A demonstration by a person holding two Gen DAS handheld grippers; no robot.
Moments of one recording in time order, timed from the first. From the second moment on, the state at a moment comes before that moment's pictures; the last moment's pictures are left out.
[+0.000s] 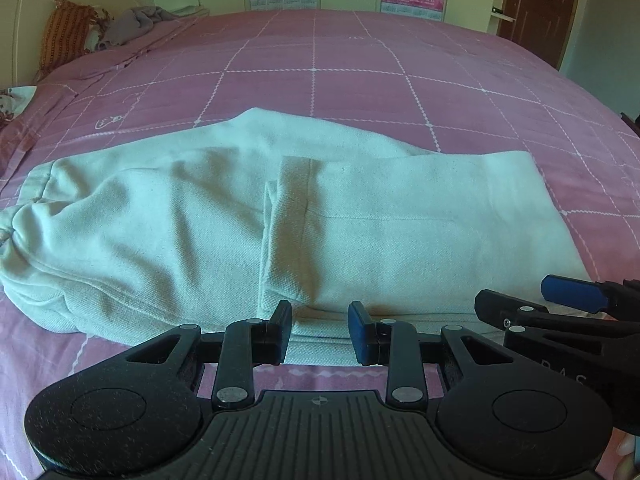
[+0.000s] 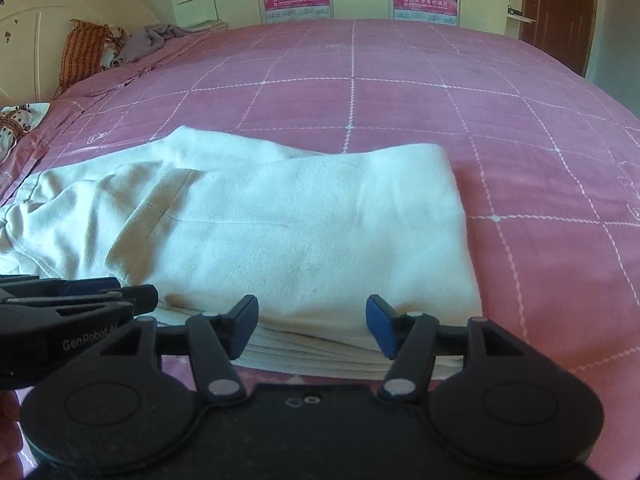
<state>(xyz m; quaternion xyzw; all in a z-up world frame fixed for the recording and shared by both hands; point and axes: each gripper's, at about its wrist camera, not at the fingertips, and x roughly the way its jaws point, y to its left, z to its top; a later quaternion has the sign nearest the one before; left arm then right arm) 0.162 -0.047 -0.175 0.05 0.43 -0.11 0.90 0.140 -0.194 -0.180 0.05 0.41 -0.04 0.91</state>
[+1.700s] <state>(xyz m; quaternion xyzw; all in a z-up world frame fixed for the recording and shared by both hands) 0.223 0.223 -0.243 -0.42 0.43 0.03 0.80 0.178 -0.103 -0.202 -0.02 0.44 0.05 0.90</state>
